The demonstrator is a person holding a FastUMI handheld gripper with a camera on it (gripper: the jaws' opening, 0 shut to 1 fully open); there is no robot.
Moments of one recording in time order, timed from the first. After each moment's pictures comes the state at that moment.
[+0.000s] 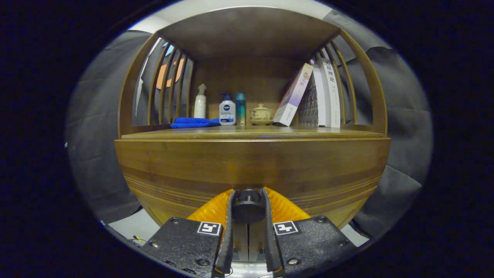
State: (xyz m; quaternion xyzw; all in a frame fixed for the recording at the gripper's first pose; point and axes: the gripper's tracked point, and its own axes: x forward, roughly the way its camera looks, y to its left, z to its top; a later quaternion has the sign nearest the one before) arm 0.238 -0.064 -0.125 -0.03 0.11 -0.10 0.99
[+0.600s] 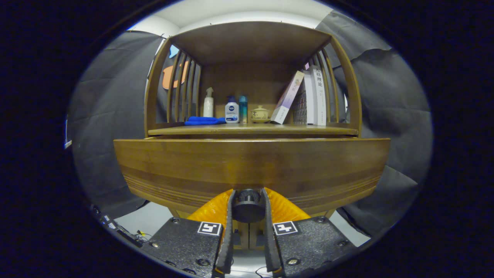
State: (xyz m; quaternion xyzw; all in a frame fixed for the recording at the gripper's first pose) arm 0.142 -0.044 -0.126 -0.03 0.12 -0.10 0.99
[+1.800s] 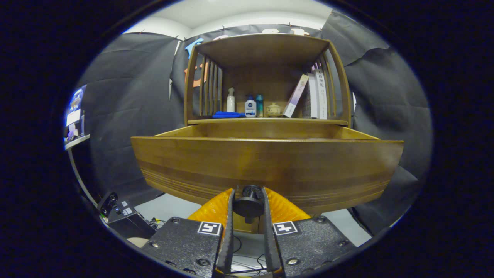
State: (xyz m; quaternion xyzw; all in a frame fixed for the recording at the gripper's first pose) arm 0.026 -0.016 -0.136 -0.04 0.14 -0.03 0.99
